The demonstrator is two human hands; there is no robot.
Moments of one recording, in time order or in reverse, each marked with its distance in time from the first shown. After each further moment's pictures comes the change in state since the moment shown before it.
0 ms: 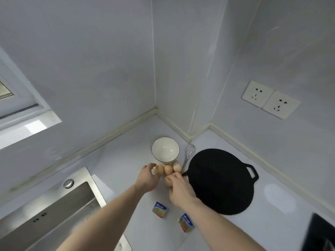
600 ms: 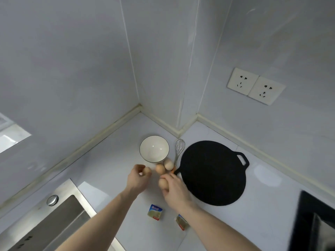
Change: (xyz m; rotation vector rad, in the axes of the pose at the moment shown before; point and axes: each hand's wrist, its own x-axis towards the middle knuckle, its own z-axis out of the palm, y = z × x) left_hand 0.013 0.001 0.006 -0.269 0.107 -0.100; right_hand -0.001 0.011 0.017 0.220 0.168 0.043
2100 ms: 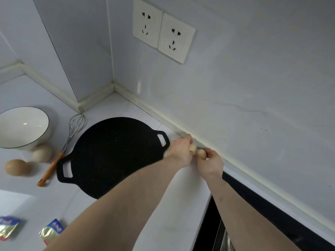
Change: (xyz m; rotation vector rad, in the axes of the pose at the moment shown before) left_hand -0.074 0.194 0.437 0.455 -0.412 0.590; right_hand -0.058 0.372 -0.199 0.429 0.584 0.760
